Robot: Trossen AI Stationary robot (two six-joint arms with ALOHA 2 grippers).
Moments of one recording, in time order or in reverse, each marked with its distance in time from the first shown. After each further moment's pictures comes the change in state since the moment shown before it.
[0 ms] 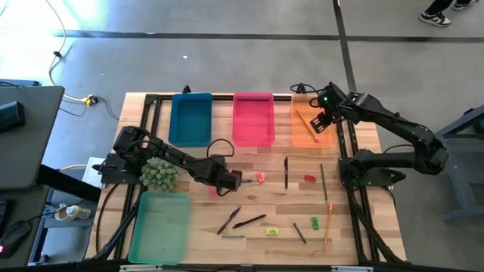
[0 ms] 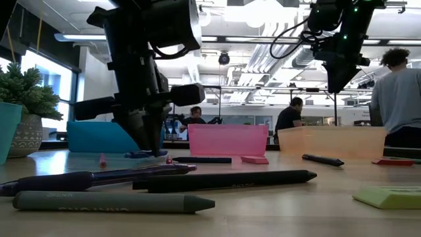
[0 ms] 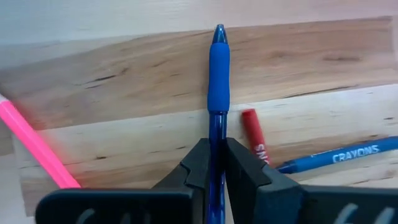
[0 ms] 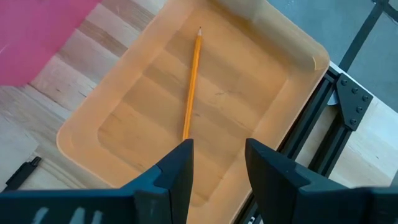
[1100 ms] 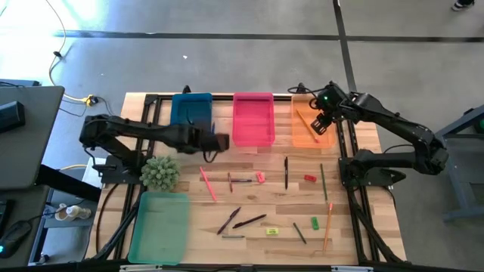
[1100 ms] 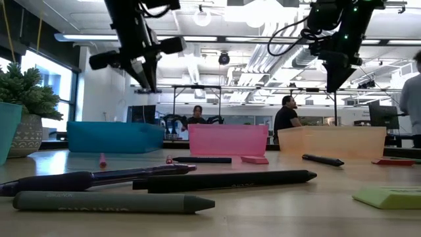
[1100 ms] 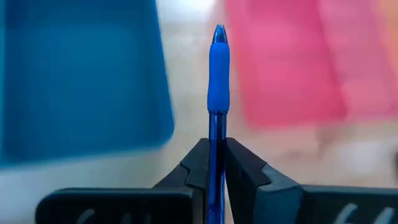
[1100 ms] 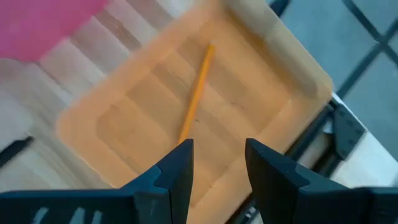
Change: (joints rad) left arm 0.246 -0.383 0.004 -0.223 -0.237 0.267; right arm 0.000 -0.001 0.000 0.033 -0.032 -0.181
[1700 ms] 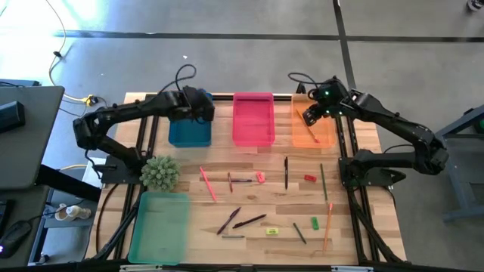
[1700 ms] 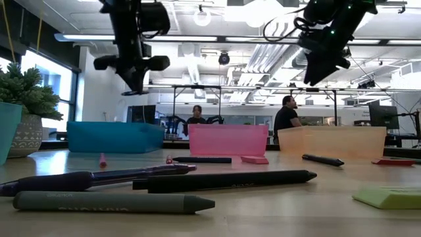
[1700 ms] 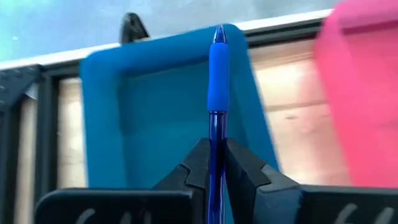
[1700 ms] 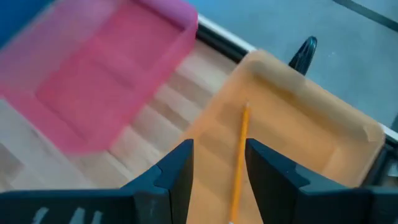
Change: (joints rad) left arm 0.467 -0.073 -0.001 -0.023 0.064 0.569; right arm 0.000 0.000 0.000 0.236 -0.107 0.207
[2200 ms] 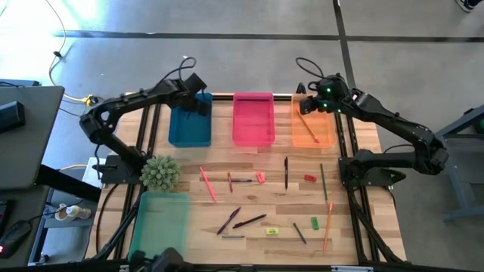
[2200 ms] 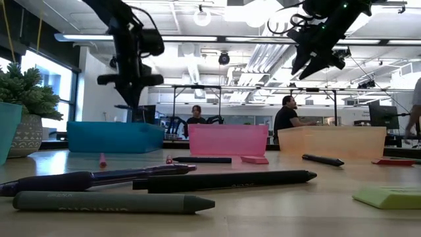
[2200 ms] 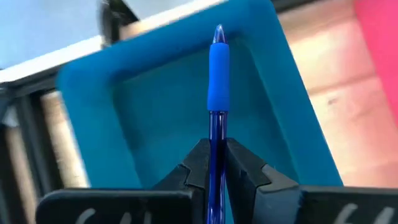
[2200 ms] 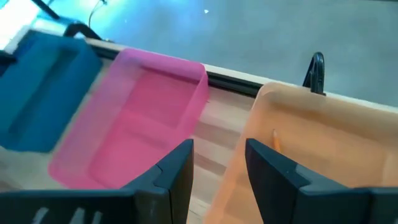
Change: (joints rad) left arm 0.227 0.104 -0.001 0.072 0.237 0.345; right arm 0.000 0.001 0.000 0.157 0.001 0.287
